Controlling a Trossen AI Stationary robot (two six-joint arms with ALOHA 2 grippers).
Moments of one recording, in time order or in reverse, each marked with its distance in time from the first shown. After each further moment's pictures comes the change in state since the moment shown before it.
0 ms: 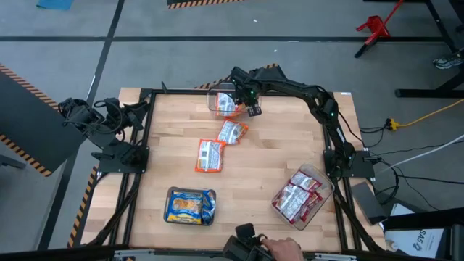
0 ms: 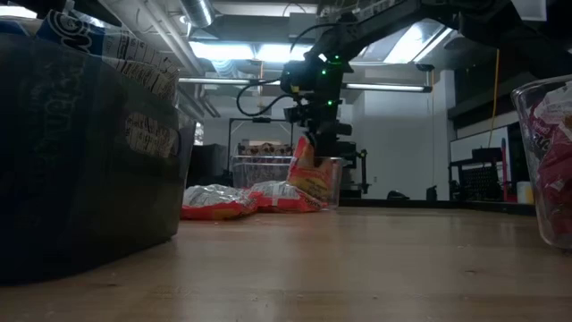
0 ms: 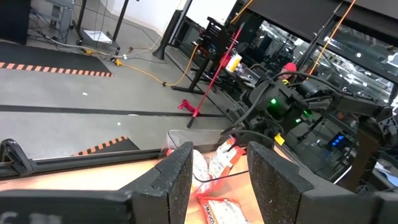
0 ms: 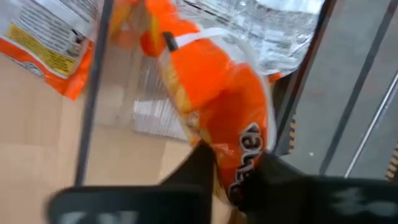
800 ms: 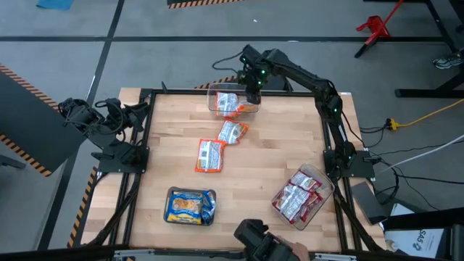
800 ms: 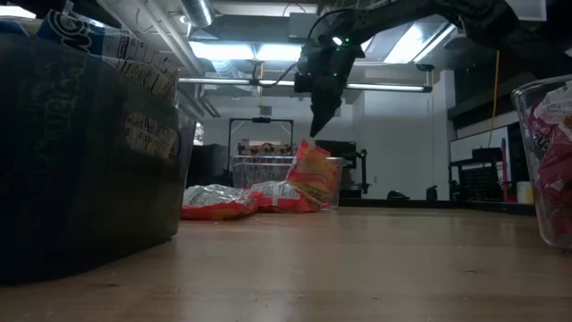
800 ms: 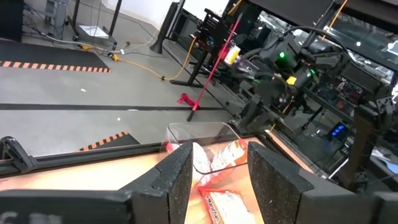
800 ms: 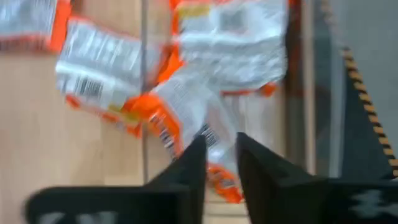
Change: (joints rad) left arm 0.000 0.000 0.000 -0.023 0.034 0.001; right arm -0.110 -0.016 0.211 -0.173 -0.372 0.258
